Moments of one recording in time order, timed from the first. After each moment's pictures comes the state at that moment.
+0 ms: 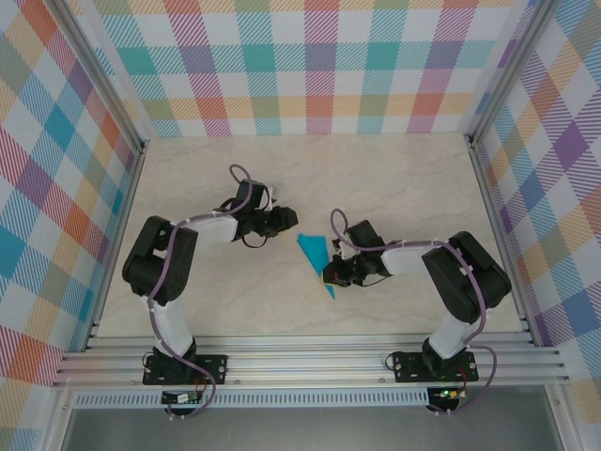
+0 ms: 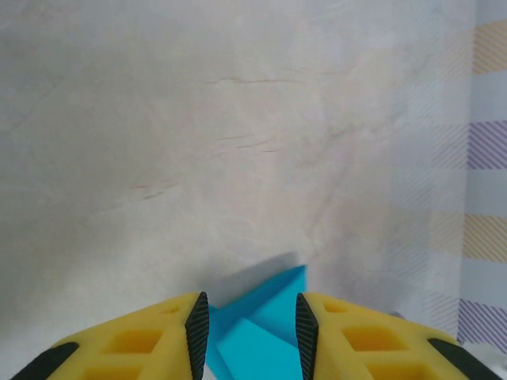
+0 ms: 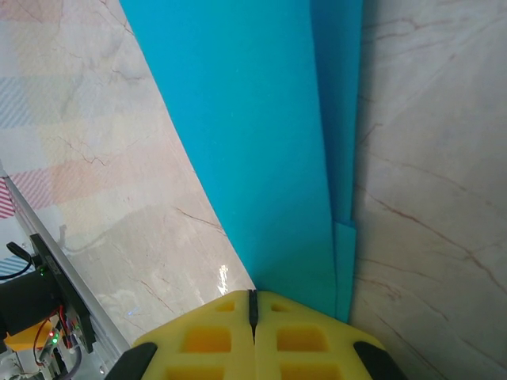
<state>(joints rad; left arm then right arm) -0.42 1.82 1.05 -0.01 0.49 -0.74 0.58 1.71 0.70 -0.07 -0.64 0.67</state>
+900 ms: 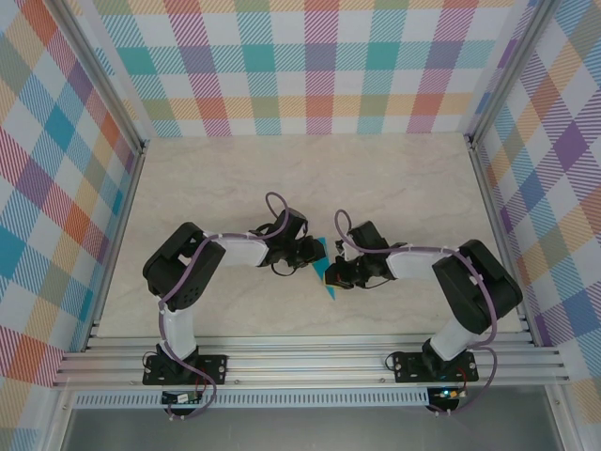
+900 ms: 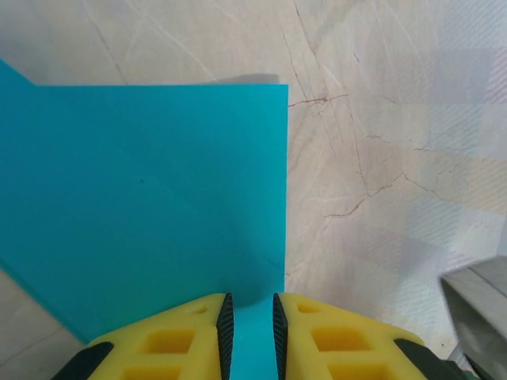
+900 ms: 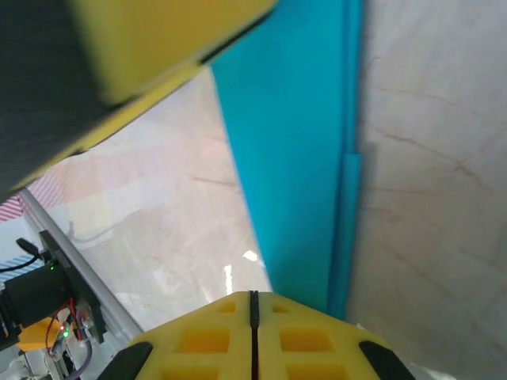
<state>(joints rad) -0.69 1.91 0.99 0.05 0.35 -0.97 0.58 1.61 0.67 -0.12 -0.63 0.69</state>
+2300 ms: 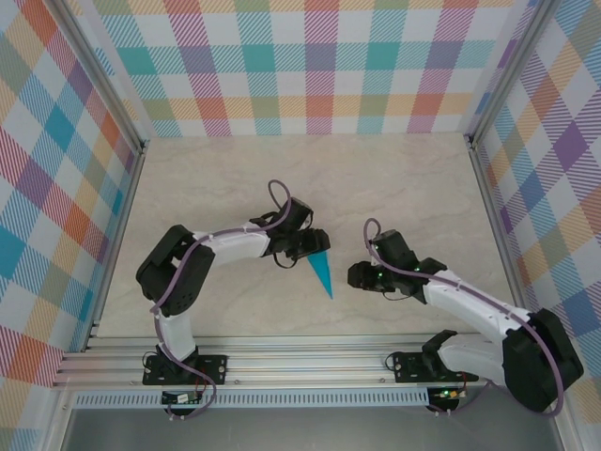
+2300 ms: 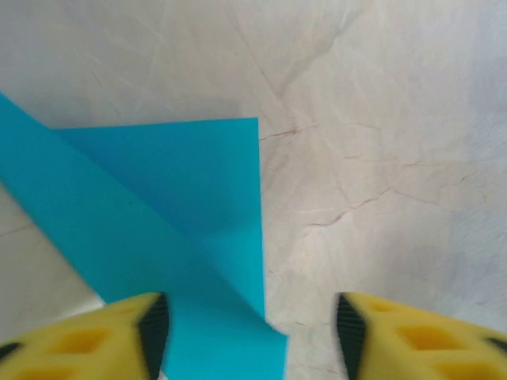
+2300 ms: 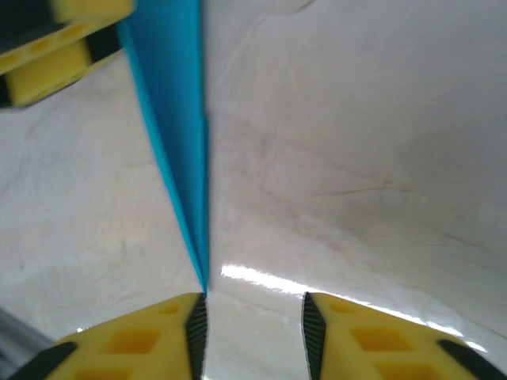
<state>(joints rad) -0.72 1.83 1.15 -0.26 0.20 -0.88 0.57 1.10 0.55 -0.42 -0.20 0.64</state>
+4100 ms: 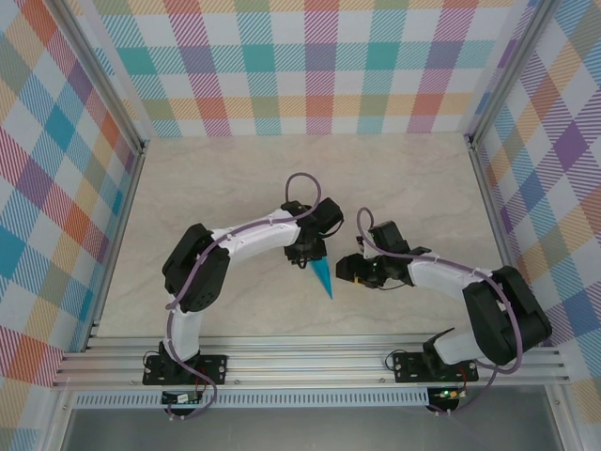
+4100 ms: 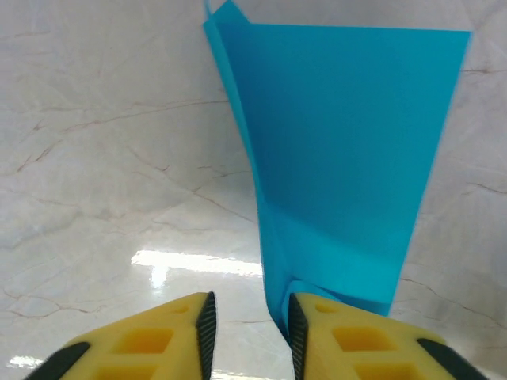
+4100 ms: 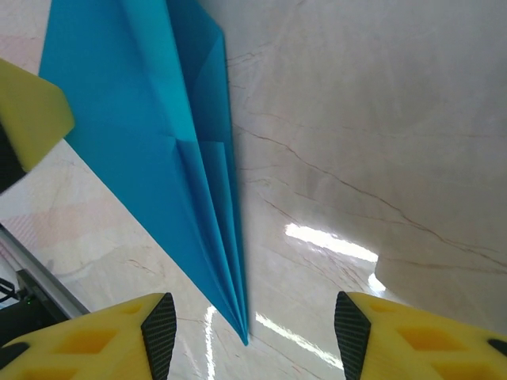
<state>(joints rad) -0.85 1.98 1.53 -0.96 -0.14 -1.01 0.48 1.42 0.59 -0.21 -0.53 0.64</state>
